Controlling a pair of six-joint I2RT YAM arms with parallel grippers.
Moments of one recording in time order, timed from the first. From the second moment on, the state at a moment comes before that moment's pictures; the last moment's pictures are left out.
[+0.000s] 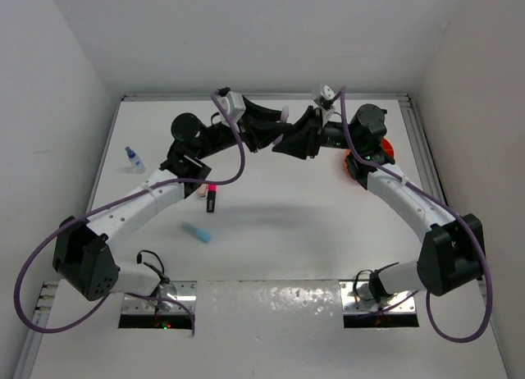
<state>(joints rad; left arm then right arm) -0.59 1.36 1.10 0.62 0.66 -0.15 0.36 1.39 1.01 0.60 -1.10 0.35</state>
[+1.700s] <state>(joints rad) -0.59 1.36 0.99 0.68 0.65 -0.09 0.38 1.37 0.95 0.65 -1.02 0.40</state>
